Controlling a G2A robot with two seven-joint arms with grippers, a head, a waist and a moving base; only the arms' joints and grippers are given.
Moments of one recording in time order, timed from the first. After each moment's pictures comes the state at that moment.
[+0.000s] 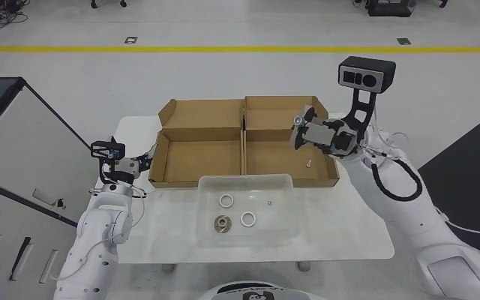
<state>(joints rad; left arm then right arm) 1.73 -1.15 -1.60 -1.80 1.33 0.00 0.00 -0.99 -1.03 1.04 -1.79 0.96 -0.82 1.00</state>
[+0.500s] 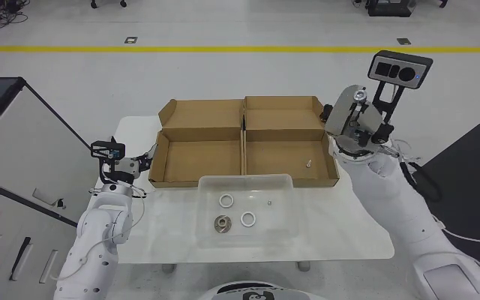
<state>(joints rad) 1.73 -1.15 -1.60 -1.80 1.33 0.00 0.00 -1.05 -1.06 1.09 -1.85 1.13 -0.88 0.94</state>
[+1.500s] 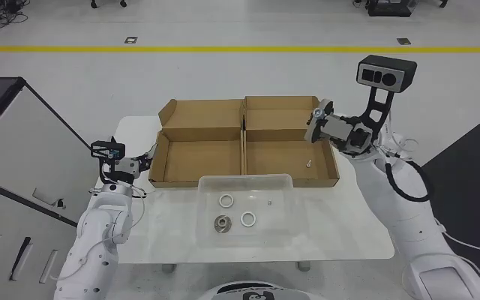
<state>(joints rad) 1.73 -1.15 -1.60 -1.80 1.33 0.00 0.00 -1.09 -1.10 1.21 -1.81 0.96 -0.75 1.07</state>
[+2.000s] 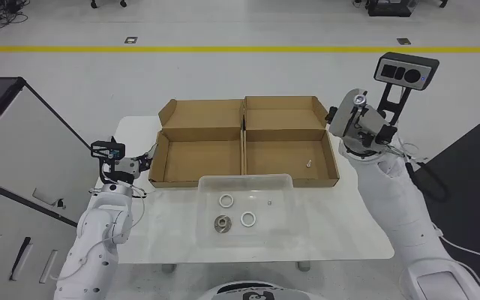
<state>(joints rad) 1.73 -1.15 -1.60 -1.80 1.33 0.00 0.00 -1.12 -1.12 1.22 -1.84 1.08 -0.76 1.06</state>
